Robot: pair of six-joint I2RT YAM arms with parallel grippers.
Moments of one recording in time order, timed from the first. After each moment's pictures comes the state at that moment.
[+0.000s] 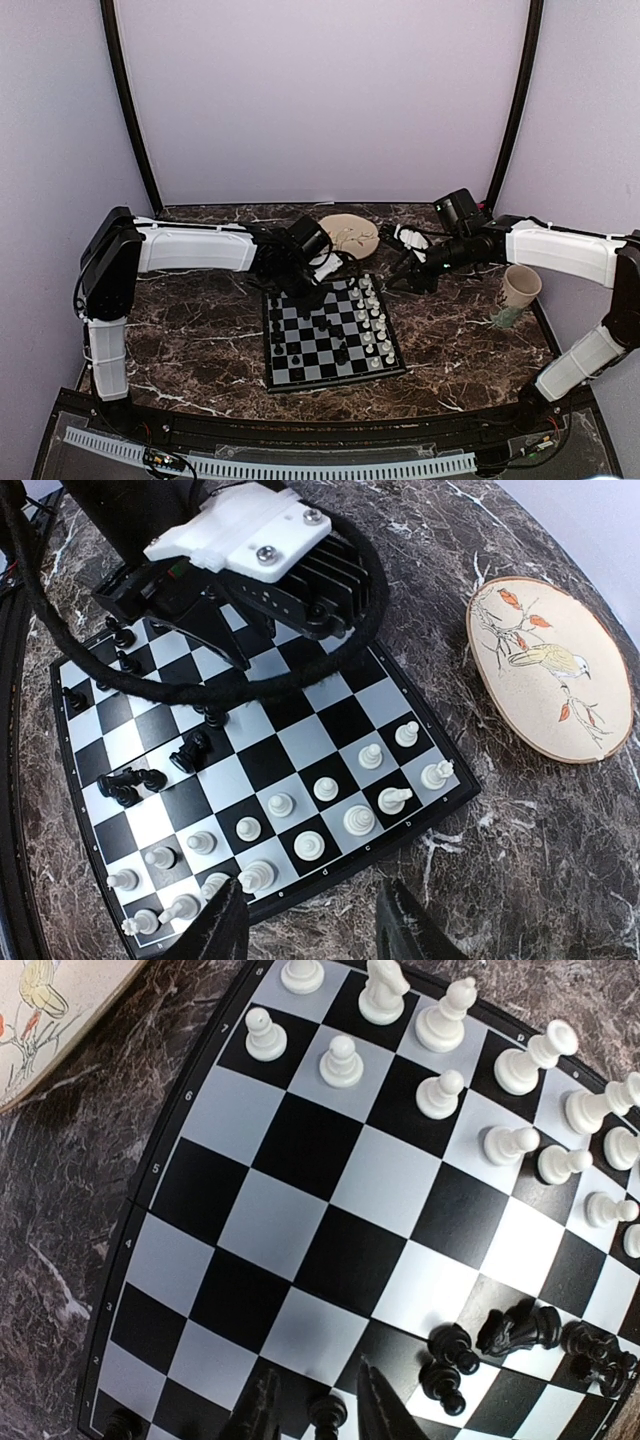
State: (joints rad) left arm -0.90 2.00 1.51 -0.61 -0.02 0.08; right arm 0.54 1.45 1.01 -0.44 -0.50 -0.52
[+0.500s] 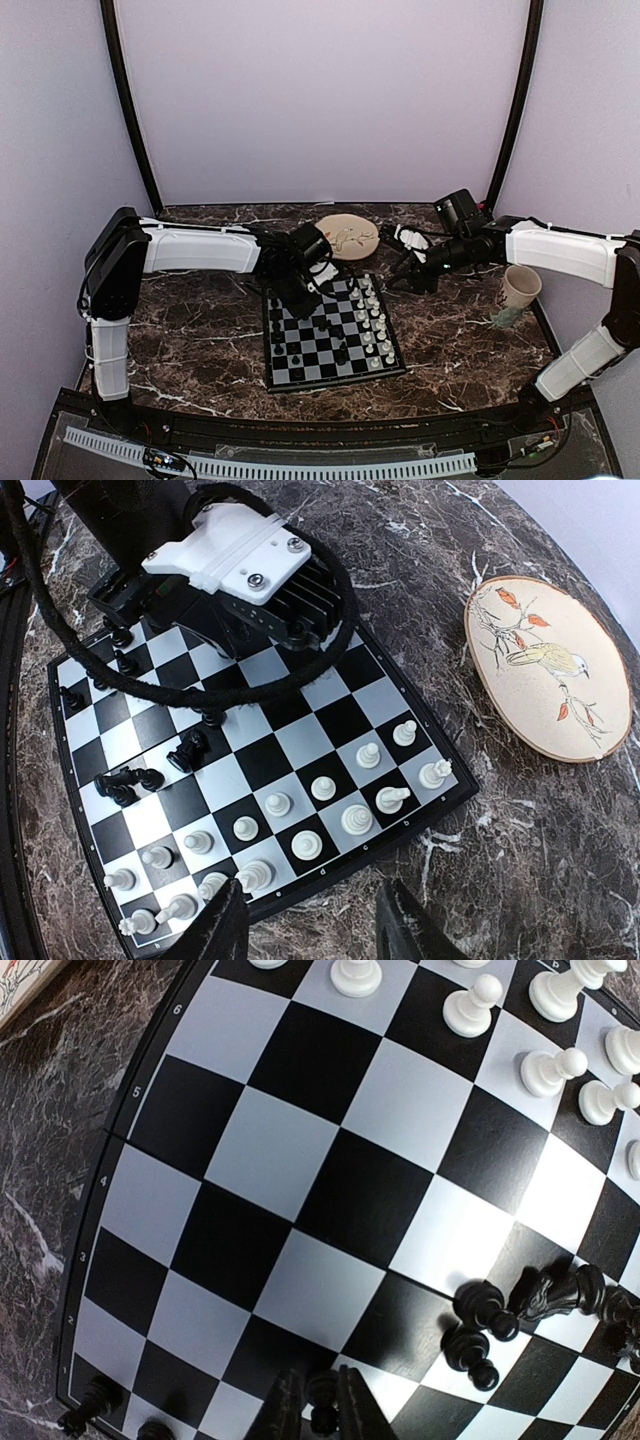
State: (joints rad) left arm -0.90 2.03 1.52 -0.70 -0.05 0.06; right arm 0.54 1.45 1.01 -0.43 -0.49 -0.52
